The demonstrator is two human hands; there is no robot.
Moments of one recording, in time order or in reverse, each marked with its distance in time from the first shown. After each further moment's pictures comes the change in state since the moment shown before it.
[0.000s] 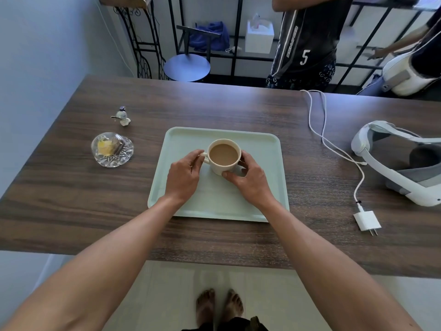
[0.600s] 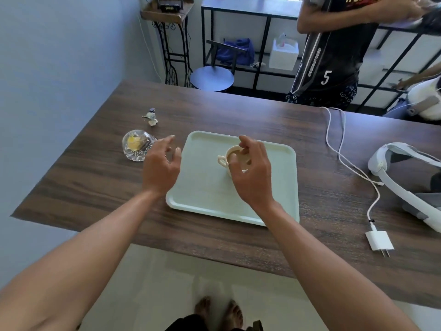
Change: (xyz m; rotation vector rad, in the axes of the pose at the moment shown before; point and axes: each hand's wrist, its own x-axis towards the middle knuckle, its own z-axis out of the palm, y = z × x) left_hand -0.001 -0.006 -0.093 0.163 0.261 -0.030; right_hand -0.012 -0.079 0.018 -0.062 0.287 -0.407
